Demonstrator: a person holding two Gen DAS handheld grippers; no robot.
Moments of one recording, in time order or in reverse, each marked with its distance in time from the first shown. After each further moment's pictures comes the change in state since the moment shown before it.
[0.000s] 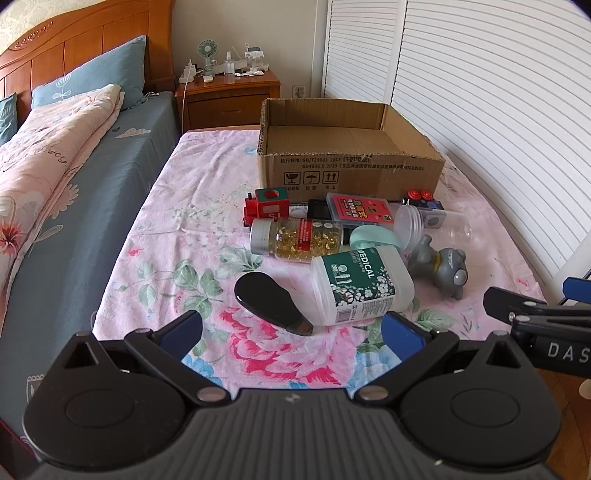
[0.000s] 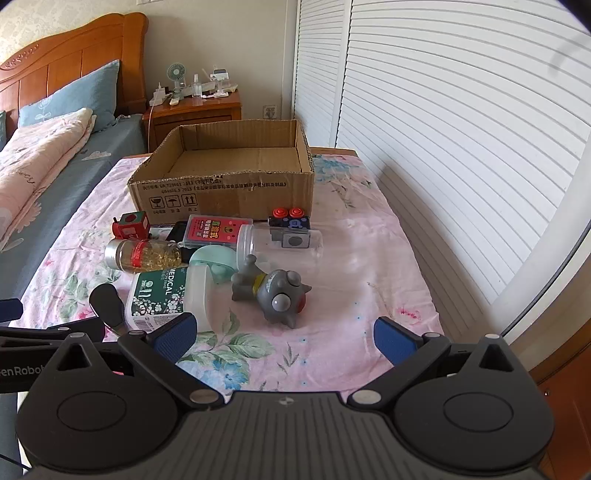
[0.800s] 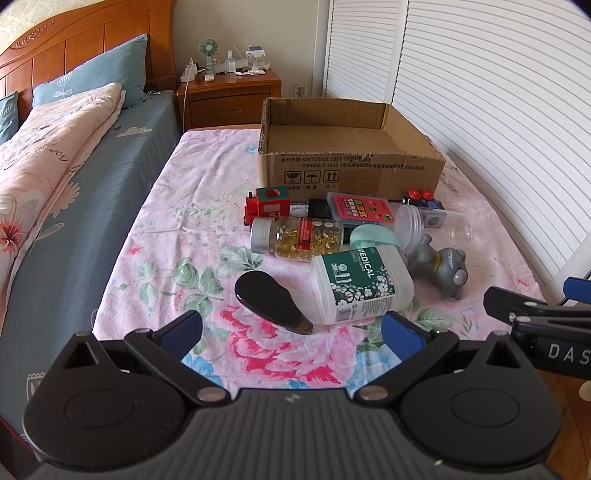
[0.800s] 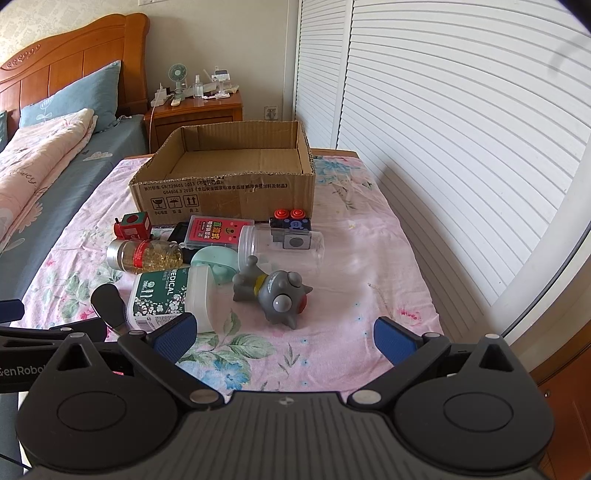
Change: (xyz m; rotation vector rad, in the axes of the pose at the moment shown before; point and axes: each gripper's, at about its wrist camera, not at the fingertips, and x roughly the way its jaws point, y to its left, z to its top) left arm 0.000 0.000 0.001 -0.002 0.004 -0.001; right arm -0.004 -0.001 0.000 0.000 -0.002 -0.002
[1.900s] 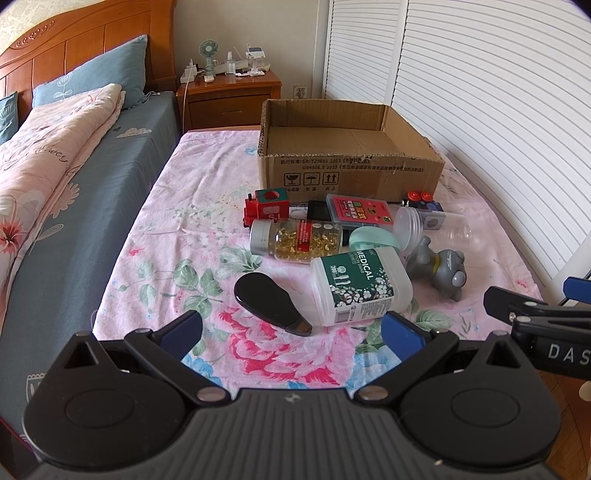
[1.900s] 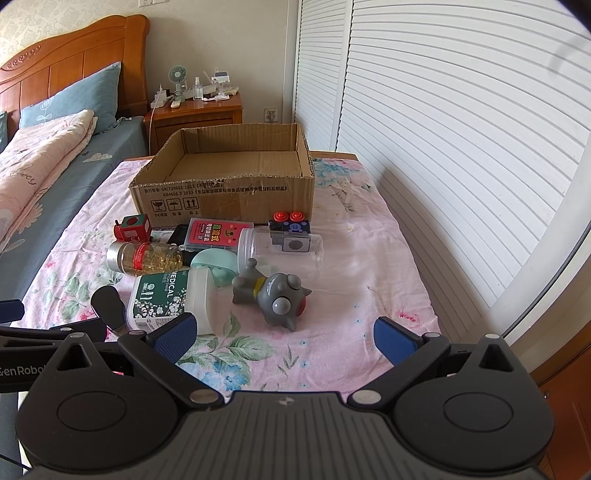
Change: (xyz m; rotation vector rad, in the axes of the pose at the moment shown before) left arm -0.002 -0.001 0.002 0.000 -0.001 -0.002; right arm -0.002 0.000 0.001 -0.002 -0.004 -0.002
